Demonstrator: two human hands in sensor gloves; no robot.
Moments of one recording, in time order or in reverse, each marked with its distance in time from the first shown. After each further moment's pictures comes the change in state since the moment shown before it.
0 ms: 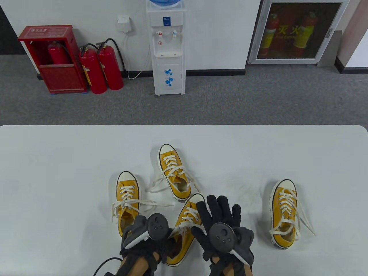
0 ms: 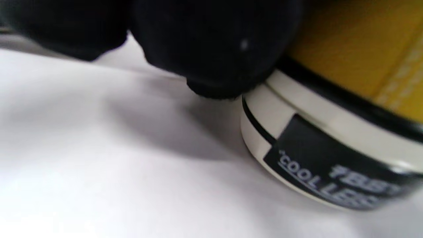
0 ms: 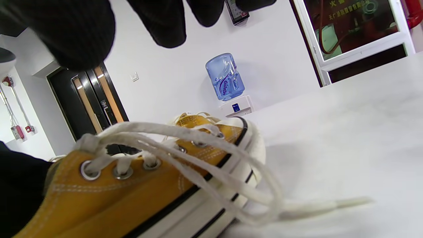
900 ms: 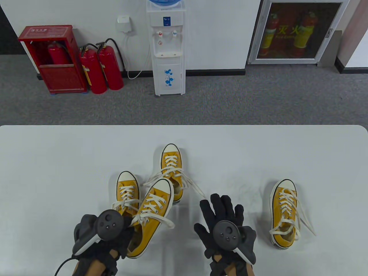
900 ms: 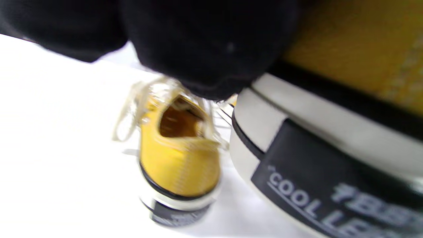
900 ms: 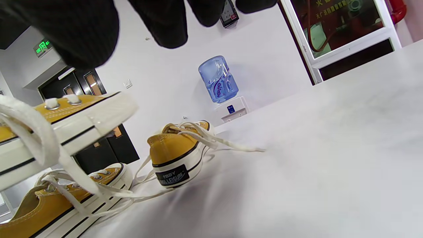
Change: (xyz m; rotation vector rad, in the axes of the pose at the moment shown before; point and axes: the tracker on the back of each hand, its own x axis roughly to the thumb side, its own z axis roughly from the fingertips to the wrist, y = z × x) left_hand -0.075 0.094 0.087 0.286 0.100 -0.004; right_hand -0.005 -0.004 -0.001 -0.016 0.033 -0.044
